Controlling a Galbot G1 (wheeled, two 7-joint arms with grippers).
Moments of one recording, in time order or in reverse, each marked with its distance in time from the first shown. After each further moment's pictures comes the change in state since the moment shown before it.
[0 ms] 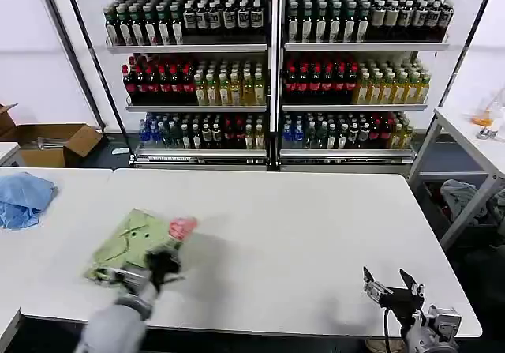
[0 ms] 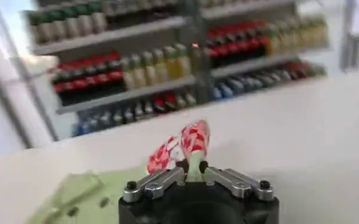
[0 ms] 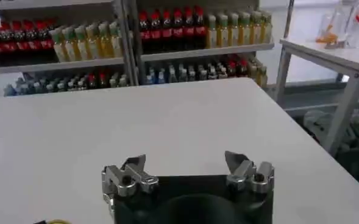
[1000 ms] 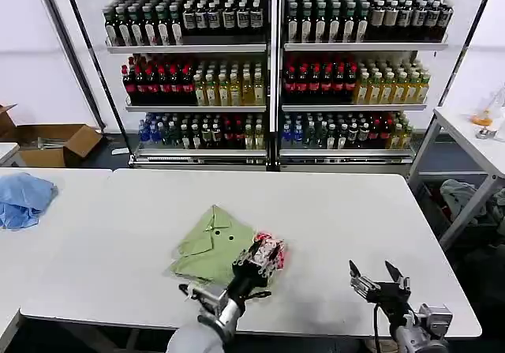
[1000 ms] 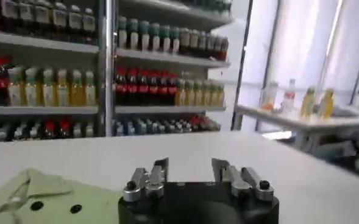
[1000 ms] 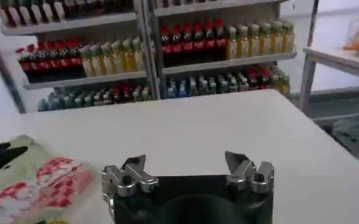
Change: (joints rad) left arm -0.023 -0.154 0.313 -0.040 -0.170 -0.181 -0.074; right arm 0.044 -0.002 -0.081 0.032 0.017 0.024 -0.018
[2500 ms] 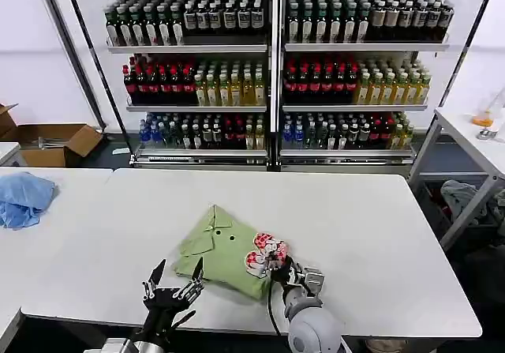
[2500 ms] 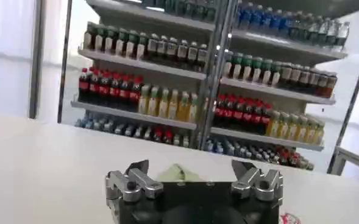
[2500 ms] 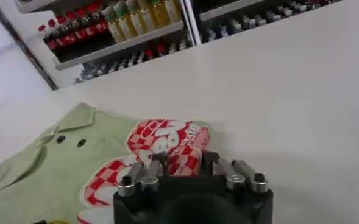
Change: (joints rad) left arm 0.447 -0.107 -0.393 -0.264 -0.005 -0.126 -0.023; right arm 0.482 0.206 -0.546 -0.426 0.079 0.006 0.319
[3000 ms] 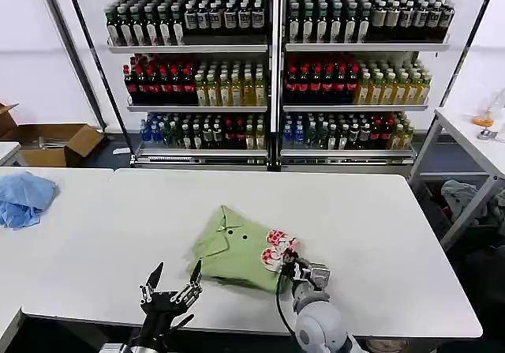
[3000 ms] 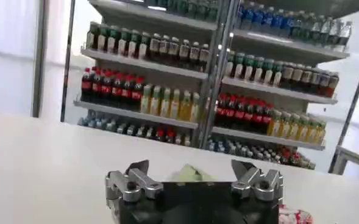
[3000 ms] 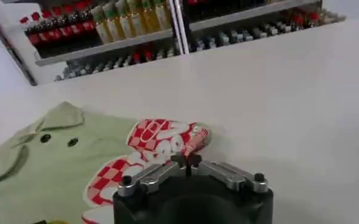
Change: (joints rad) left arm 0.029 0.000 -0.006 -0.016 0.000 -0.011 0.001; right arm 0.033 -0.034 0.030 -0.039 -0.066 -0.003 -0.013
